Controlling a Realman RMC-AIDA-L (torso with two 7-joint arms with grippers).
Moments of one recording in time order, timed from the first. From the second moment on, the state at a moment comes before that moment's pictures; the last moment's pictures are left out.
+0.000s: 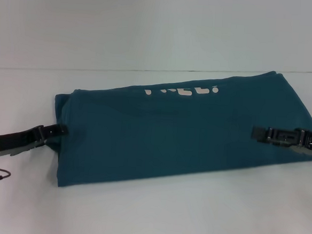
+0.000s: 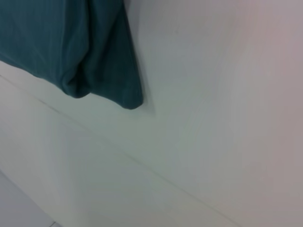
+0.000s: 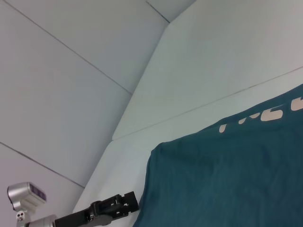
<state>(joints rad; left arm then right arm) -0.56 -2.12 0.74 0.62 2.14 0.89 -2.32 0.53 1.95 -0.47 -0.59 -2.09 -1.59 2.07</state>
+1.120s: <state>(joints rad) -0.63 -2.15 0.83 0.61 2.17 0.98 -2.38 0.52 1.95 -0.47 -0.58 -2.10 -1.58 2.07</state>
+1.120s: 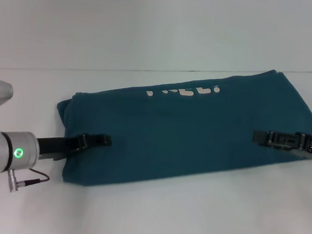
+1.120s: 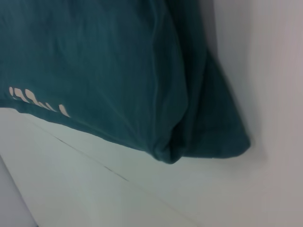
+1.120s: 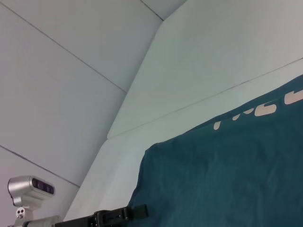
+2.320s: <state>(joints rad) -0.57 -2.10 0.74 0.71 2.16 1.17 -2.46 0.52 1.95 -0.47 -0.57 -2.10 -1.58 2.06</state>
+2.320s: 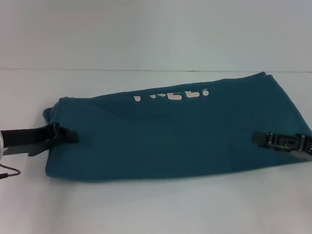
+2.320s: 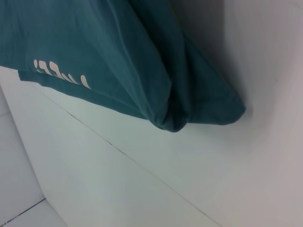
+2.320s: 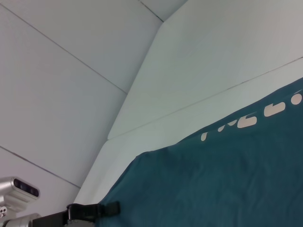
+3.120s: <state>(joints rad) -0.58 -2.09 0.74 0.70 2.17 1.17 -2.46 0.52 1.95 -0.47 -0.57 -2.09 -1.58 2.07</state>
